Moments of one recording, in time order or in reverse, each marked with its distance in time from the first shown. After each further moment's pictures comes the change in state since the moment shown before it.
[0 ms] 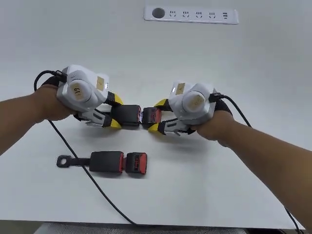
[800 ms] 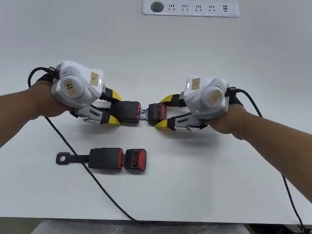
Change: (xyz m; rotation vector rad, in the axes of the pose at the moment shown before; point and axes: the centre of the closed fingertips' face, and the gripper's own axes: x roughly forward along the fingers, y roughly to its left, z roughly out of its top) left arm -0.002 0.000 0.000 -0.007 -0.033 -0.002; right arm -0.015 -0.004 -0.005 -0.019 -0.077 0.075
